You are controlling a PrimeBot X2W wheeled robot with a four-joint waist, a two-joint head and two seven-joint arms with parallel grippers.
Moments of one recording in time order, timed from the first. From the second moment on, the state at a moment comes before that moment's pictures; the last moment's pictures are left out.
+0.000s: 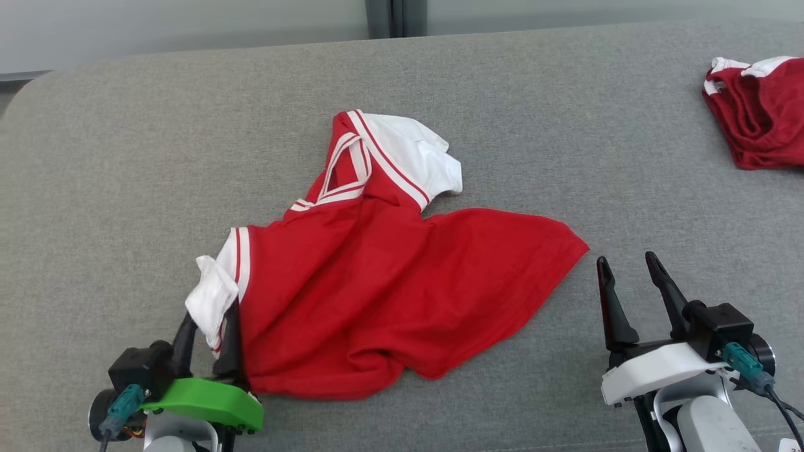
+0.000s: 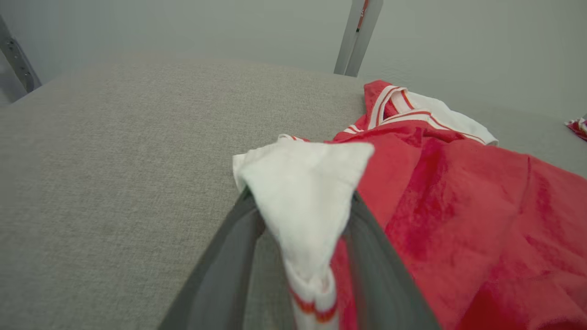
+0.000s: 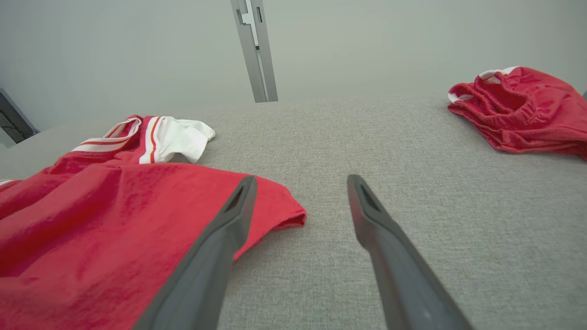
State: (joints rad) left arm -0.10 0.13 -0.15 0.32 -0.39 -0.05 -0.26; right arm -0.09 -0.08 0.04 0.21 0.17 0.13 -0.26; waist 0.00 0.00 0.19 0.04
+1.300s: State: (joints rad) left arm -0.13 0.08 0.01 0.18 -0.19 -0.13 -0.26; right arm -0.35 -0.15 0.07 0.59 0.13 0.13 -0.19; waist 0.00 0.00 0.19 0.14
